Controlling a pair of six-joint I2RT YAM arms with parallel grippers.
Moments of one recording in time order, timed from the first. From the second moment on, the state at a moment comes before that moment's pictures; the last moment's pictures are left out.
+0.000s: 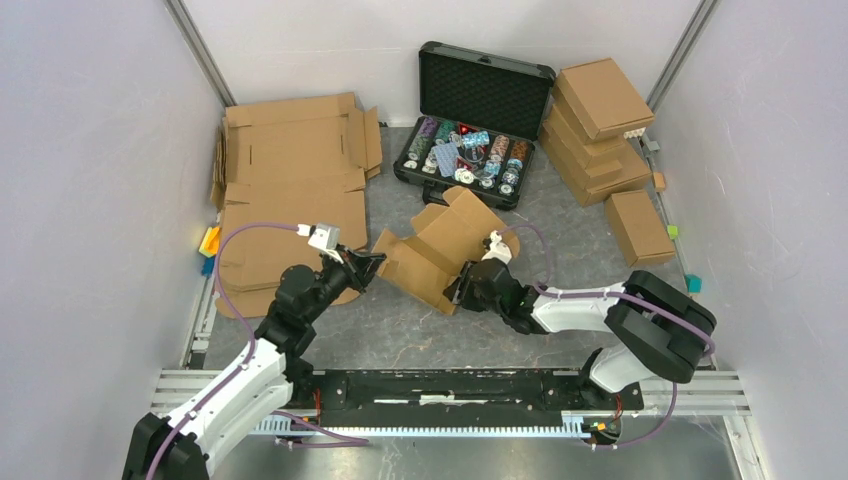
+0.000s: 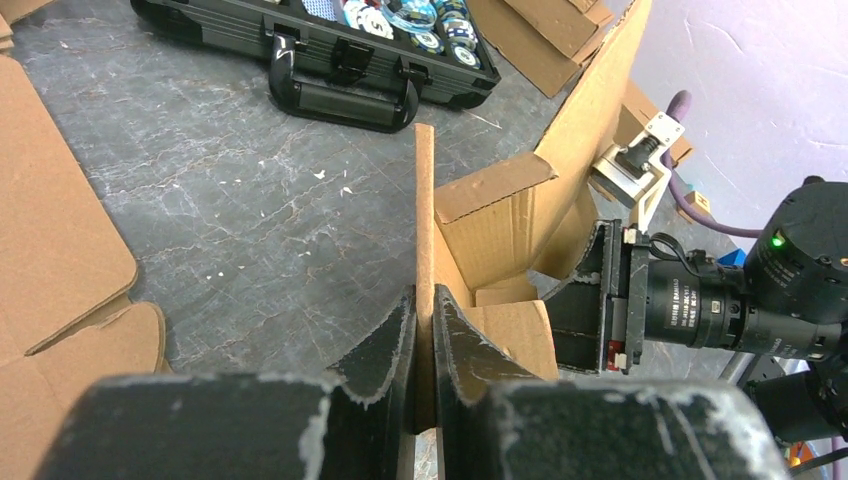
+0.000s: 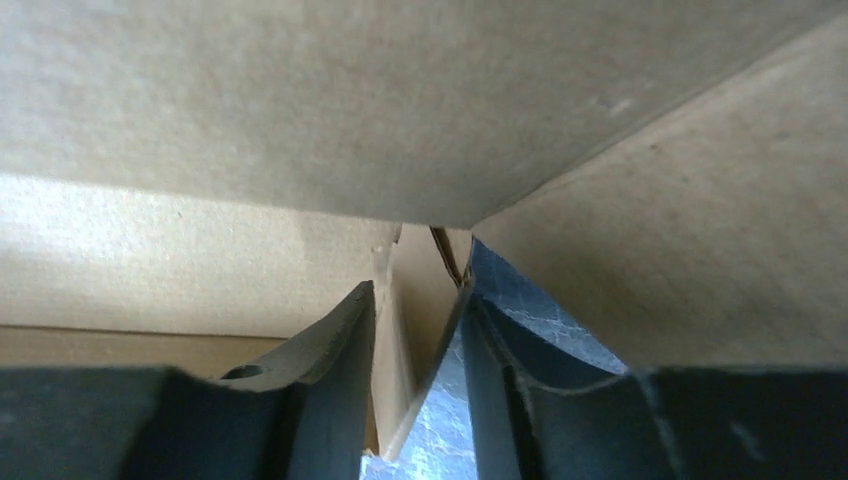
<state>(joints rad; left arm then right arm) -0.47 0.66 0.22 0.37 0.17 -0.45 0.92 1.48 0.48 0.31 0.21 1.03</state>
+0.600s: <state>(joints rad) -0.47 0.66 0.18 0.39 0.24 -0.48 0.93 1.47 0.59 0.15 0.40 0.93</state>
